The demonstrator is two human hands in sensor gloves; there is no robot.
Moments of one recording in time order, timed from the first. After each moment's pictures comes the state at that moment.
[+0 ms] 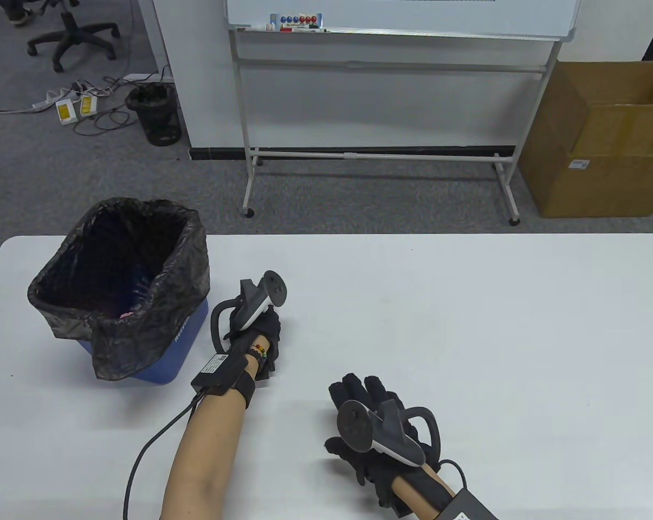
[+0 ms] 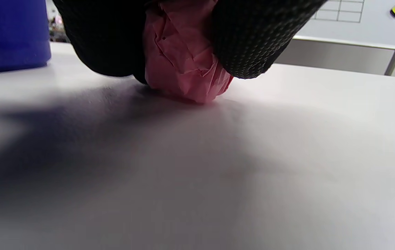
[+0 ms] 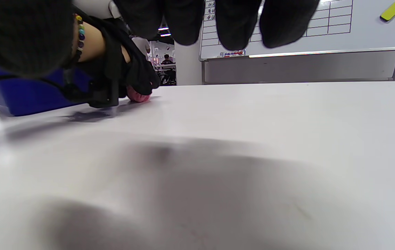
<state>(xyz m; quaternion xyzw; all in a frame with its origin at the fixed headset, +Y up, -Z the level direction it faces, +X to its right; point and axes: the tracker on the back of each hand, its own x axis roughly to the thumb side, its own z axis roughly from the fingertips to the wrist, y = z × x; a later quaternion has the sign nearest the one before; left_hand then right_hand) -0.166 -0.749 -0.540 -0.07 0.08 0.03 0.99 0.053 -0.718 -0.305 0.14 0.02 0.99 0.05</state>
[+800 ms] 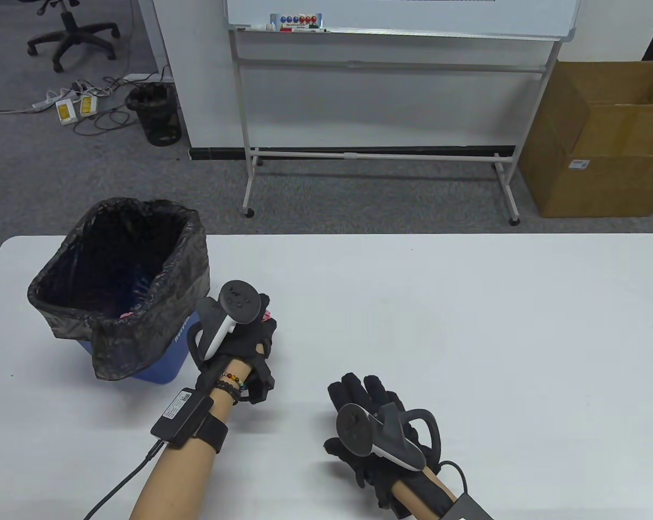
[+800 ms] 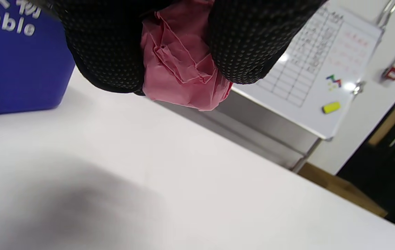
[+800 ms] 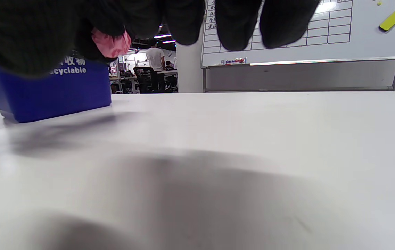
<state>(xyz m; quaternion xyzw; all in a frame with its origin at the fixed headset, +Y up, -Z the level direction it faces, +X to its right) -0.186 -0.658 -0.445 -0.01 0.03 0.22 0.97 0.052 -0.714 -0.300 0.14 0.01 0.99 0.04</state>
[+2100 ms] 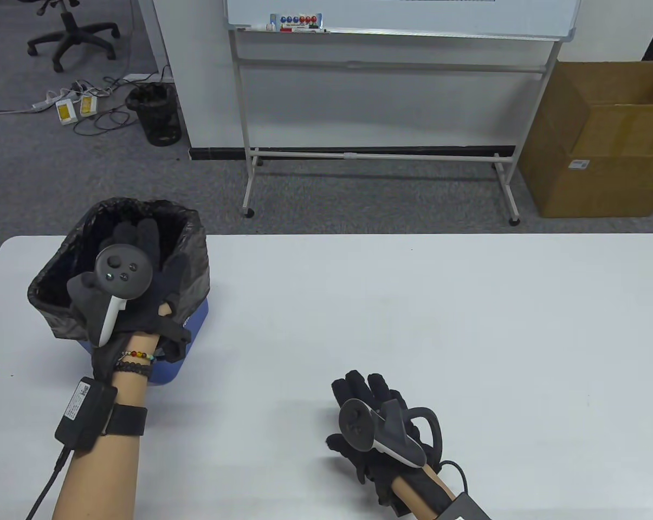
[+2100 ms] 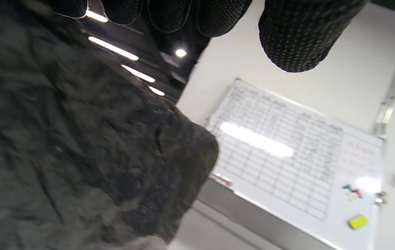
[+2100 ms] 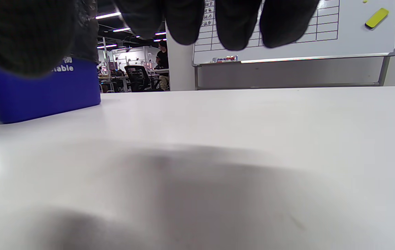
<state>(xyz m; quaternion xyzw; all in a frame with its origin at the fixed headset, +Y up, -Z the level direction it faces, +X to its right) -0.293 -0.543 -0.411 0.19 0.09 0.21 0.96 0.055 -0.714 -0.305 0.12 0.01 0.99 0.05</state>
